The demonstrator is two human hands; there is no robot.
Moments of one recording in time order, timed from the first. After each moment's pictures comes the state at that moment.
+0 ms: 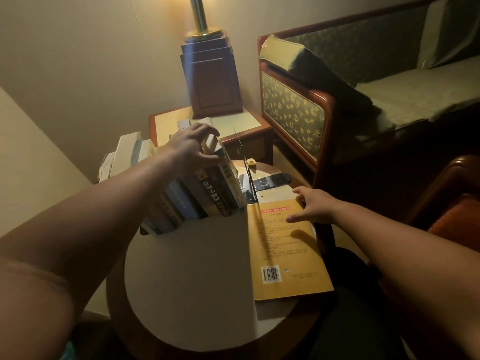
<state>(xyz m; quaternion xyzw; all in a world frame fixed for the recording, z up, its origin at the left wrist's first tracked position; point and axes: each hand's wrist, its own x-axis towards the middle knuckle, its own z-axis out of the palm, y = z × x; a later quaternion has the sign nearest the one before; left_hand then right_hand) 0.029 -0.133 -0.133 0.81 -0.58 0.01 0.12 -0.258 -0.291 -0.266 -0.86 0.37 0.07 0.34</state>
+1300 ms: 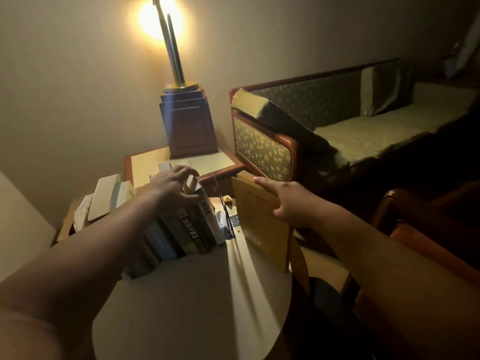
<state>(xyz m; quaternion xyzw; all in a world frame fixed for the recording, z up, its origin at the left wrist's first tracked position) 0.026 -0.134 -0.124 0.81 -0.58 -0.02 0.09 -0.276 -0.253 -0.131 -0.92 0.29 -0.10 0.25</state>
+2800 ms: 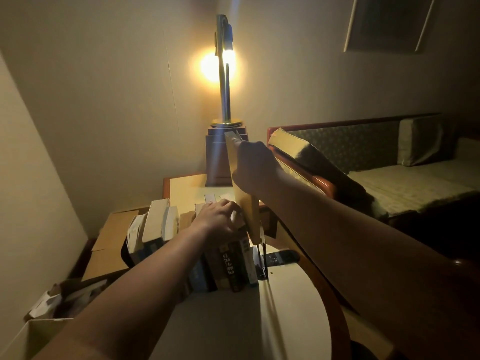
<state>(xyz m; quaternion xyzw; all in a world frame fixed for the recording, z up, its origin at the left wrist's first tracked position) 0.008 -0.120 -0.106 0.82 -0.56 -0.03 0.12 -0.107 -0.191 0.013 -0.93 0.22 -0.29 0.05</state>
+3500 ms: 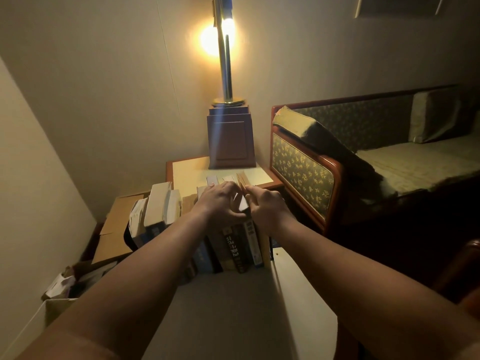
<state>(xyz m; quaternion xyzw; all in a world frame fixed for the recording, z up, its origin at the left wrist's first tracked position) 0.019 -0.122 -0.122 0.80 -0.57 0.00 0.17 -0.120 -0.212 -0.136 -0.89 0.25 -0.25 0.29</state>
